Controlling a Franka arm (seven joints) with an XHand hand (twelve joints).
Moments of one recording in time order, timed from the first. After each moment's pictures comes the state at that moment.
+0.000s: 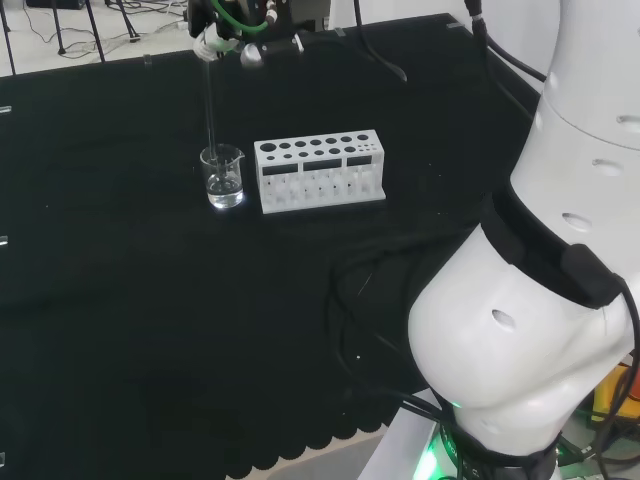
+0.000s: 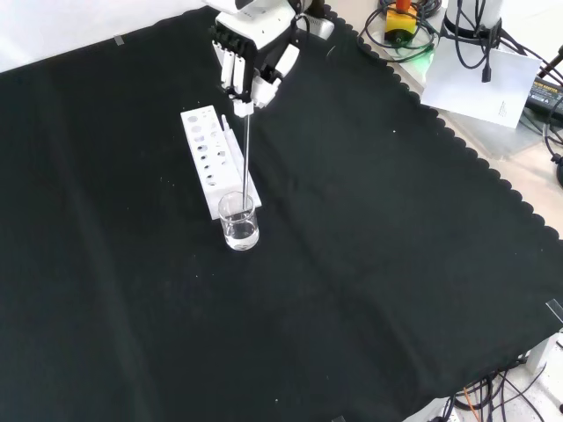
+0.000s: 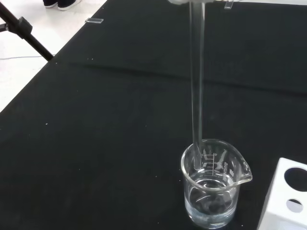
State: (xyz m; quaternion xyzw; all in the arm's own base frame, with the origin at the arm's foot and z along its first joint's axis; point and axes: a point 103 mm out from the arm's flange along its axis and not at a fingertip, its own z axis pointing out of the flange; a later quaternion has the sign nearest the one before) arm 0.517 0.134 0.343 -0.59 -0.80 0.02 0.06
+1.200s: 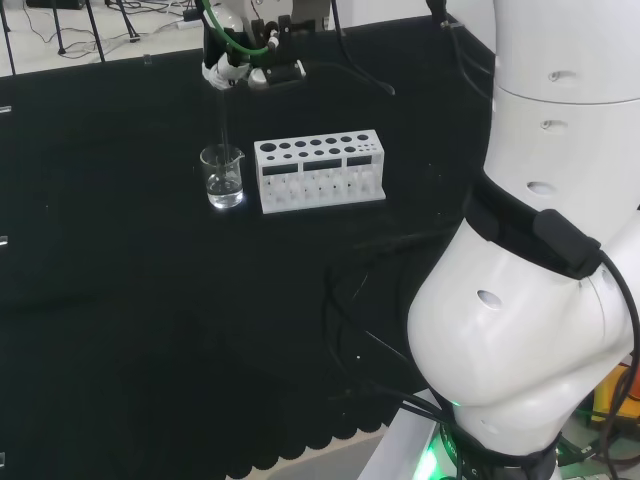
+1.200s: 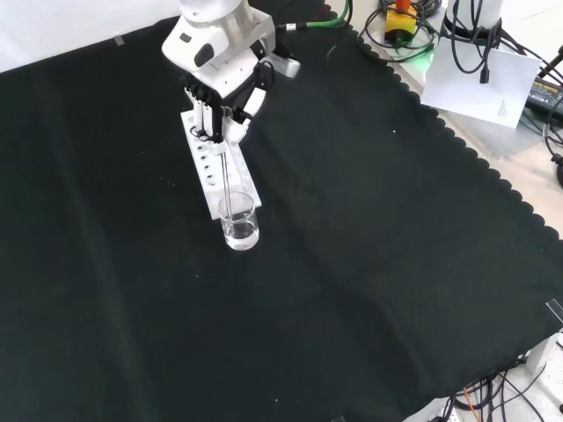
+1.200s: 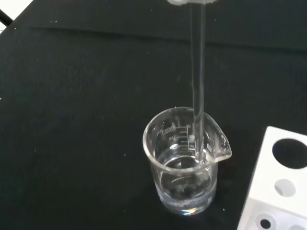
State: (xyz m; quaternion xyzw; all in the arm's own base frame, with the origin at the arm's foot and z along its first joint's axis) arm 0.566 0.115 0.277 -0.61 -0.79 0.05 0.09
